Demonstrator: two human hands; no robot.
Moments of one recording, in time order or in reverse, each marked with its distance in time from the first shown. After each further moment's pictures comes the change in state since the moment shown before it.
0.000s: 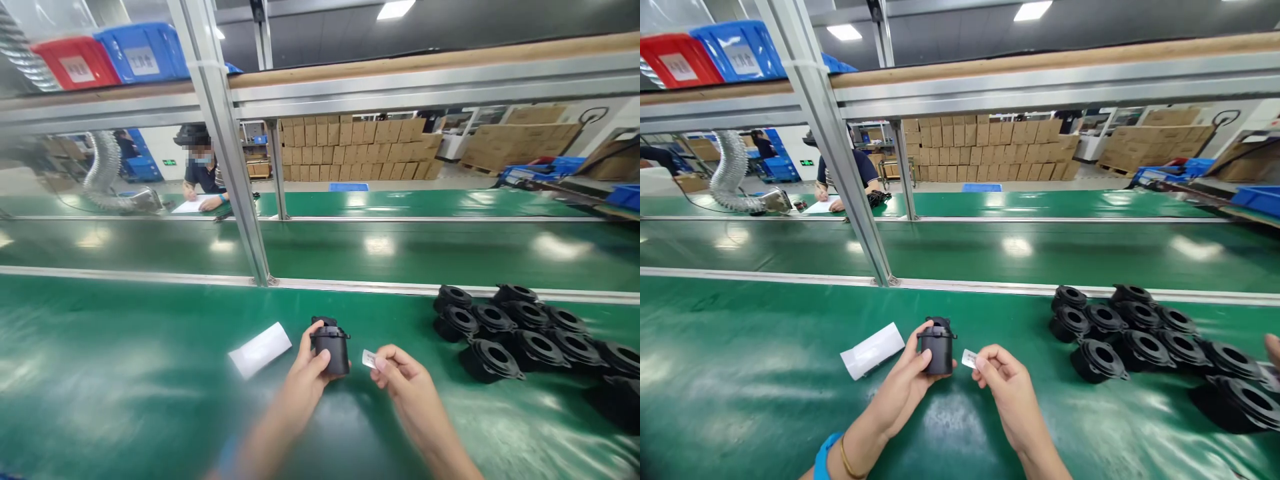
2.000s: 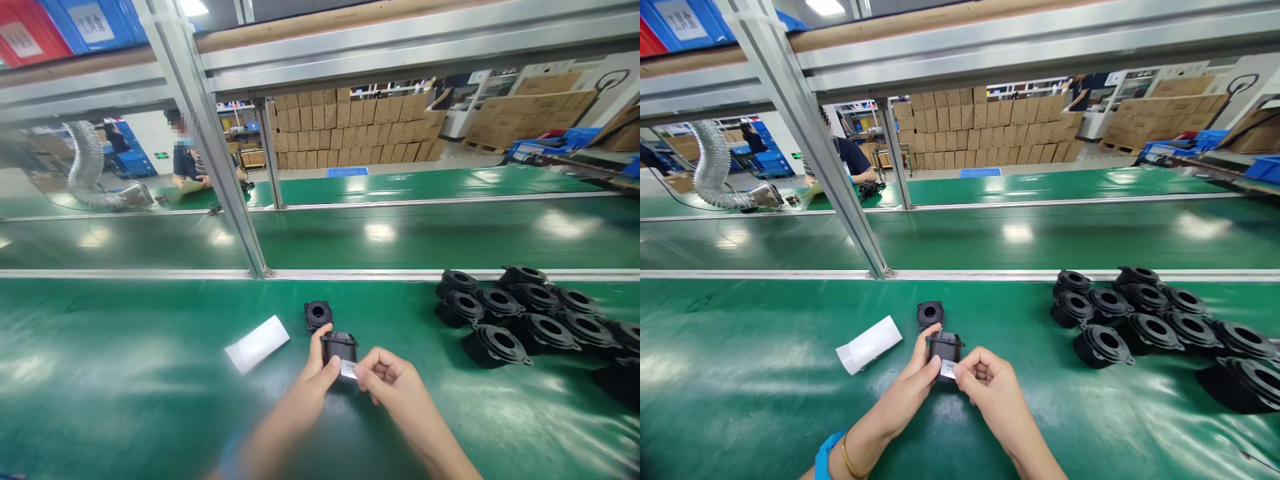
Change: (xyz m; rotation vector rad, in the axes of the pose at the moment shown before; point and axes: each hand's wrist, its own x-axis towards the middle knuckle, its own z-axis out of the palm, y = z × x) left_hand -0.001 -0.022 -0.019 0.414 -0.115 -0.069; right_hand -0.012 -0.006 0.019 -0.179 -0.113 0.145
